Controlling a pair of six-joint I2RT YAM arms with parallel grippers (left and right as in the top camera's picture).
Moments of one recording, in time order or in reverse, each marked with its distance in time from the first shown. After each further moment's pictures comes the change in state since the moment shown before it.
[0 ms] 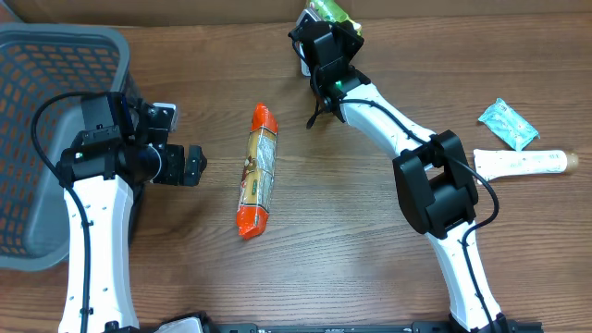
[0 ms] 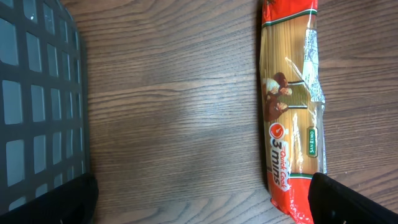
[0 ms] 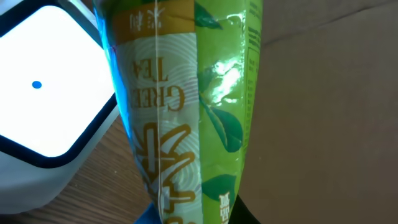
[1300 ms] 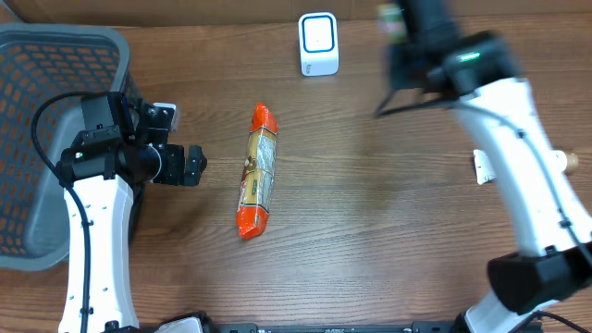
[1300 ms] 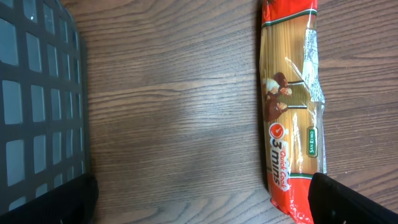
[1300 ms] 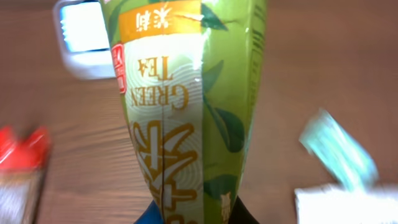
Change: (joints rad) left arm 0.000 0.000 0.000 0.000 0.000 0.000; right arm -0.177 -0.605 0.026 -1.136 -0.517 1.074
